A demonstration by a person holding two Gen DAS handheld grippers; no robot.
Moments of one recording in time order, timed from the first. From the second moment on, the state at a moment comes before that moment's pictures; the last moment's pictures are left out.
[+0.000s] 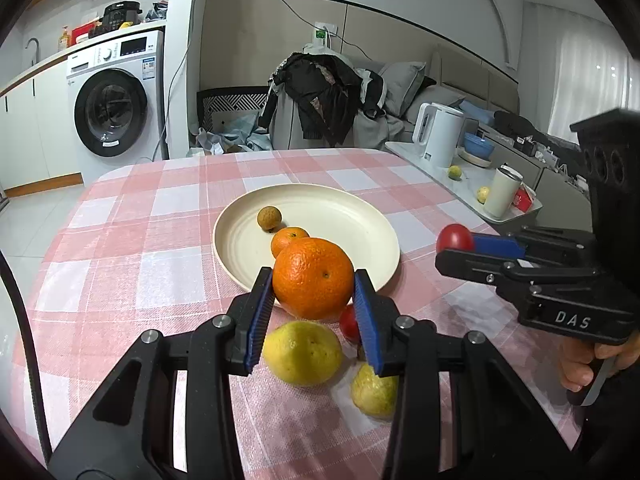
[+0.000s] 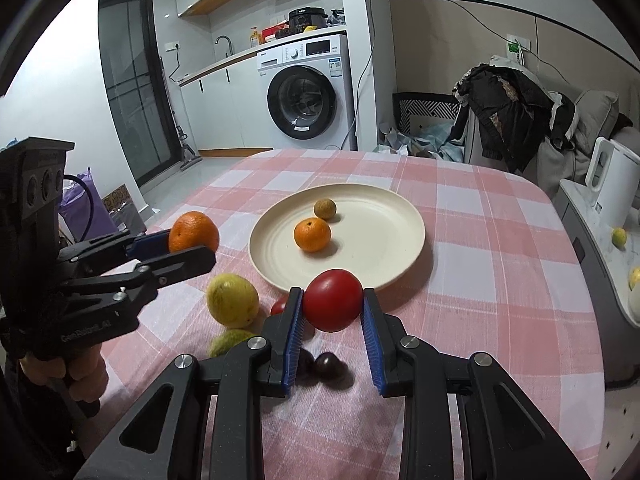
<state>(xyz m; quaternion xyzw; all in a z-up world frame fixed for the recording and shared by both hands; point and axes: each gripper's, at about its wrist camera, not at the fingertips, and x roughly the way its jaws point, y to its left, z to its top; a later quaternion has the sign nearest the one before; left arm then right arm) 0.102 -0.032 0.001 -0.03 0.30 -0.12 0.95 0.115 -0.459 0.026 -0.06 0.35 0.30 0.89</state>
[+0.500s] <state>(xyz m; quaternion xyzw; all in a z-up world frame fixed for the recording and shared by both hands) 0.146 -0.039 -0.025 -0.02 0.33 -0.12 0.94 0.144 -0.446 0.021 -0.05 0.36 0.30 0.88</state>
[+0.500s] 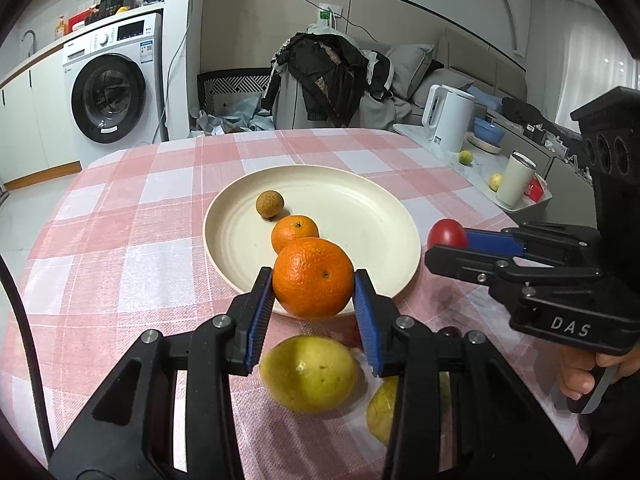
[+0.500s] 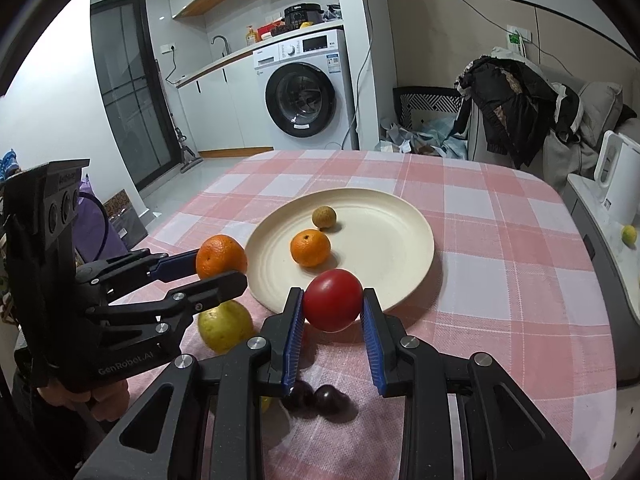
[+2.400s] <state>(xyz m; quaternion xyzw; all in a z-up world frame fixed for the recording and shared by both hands) 0.075 -0.016 0.014 -0.03 0.29 -0.09 0.95 0.133 -0.471 0.025 -0.07 0.36 0.28 0.88</state>
